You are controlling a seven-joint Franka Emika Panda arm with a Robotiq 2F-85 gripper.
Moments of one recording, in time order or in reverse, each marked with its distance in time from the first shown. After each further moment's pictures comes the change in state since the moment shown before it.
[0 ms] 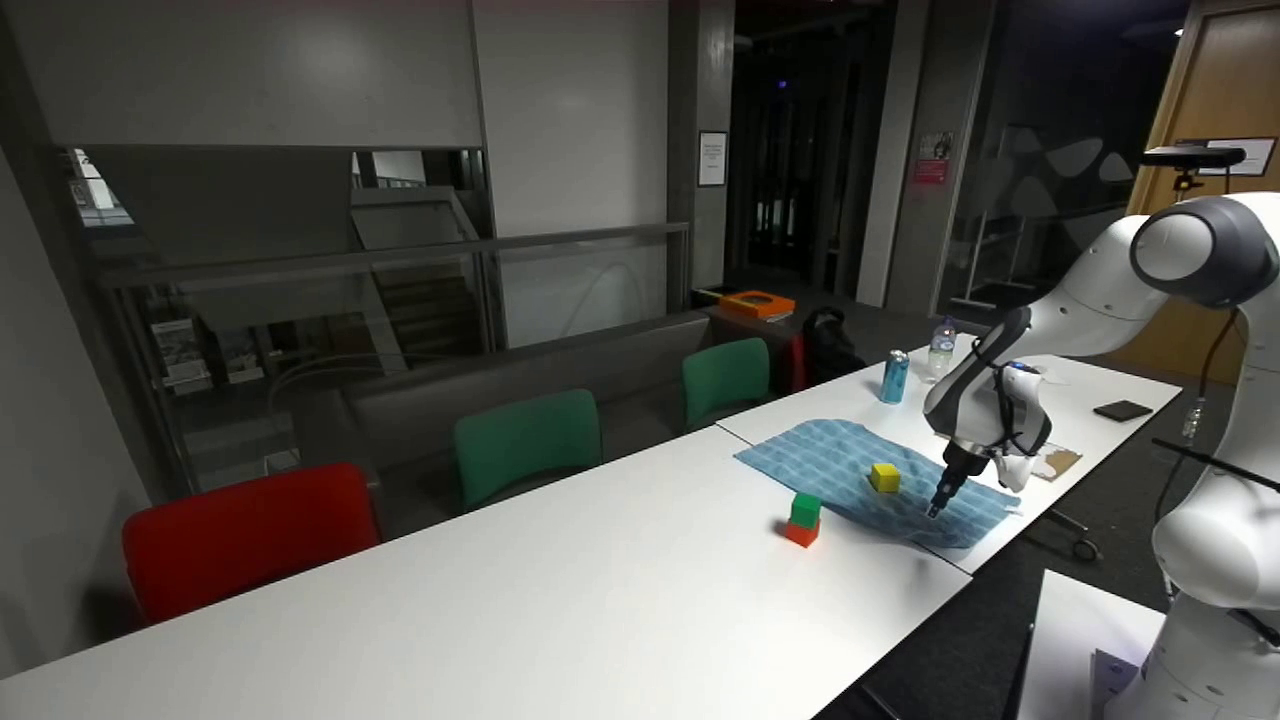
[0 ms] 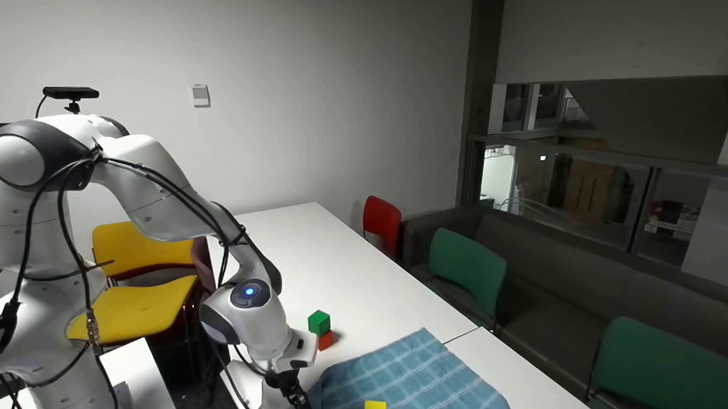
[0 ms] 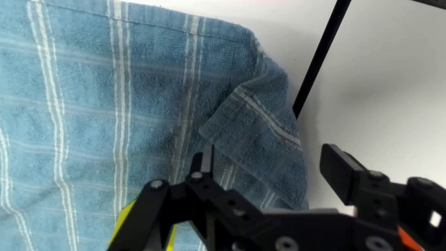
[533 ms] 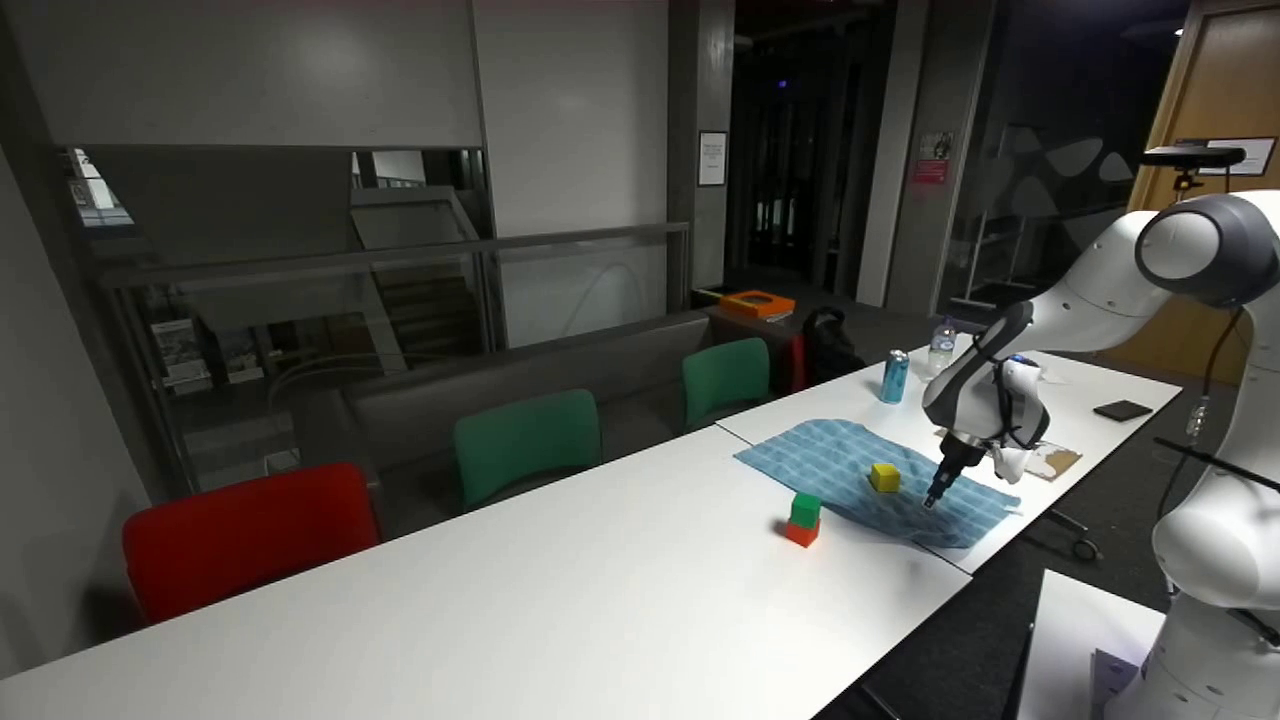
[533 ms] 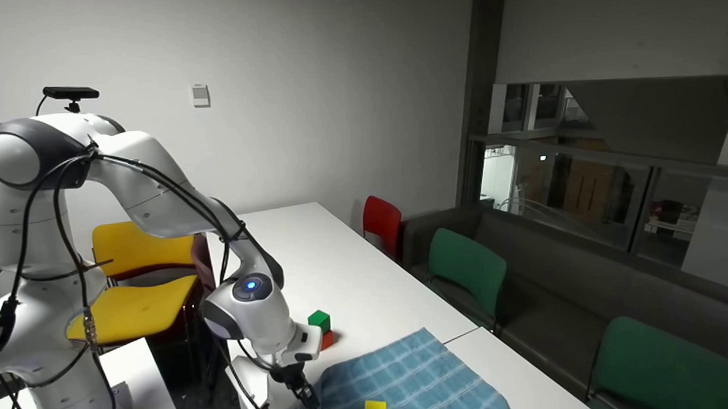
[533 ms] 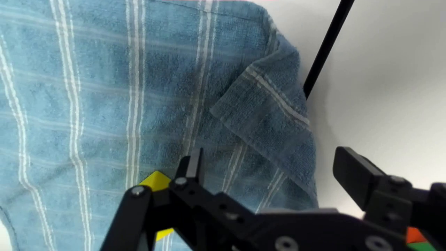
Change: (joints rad) arm 0.000 -0.017 -0.002 0.020 -0.015 0.000 0.008
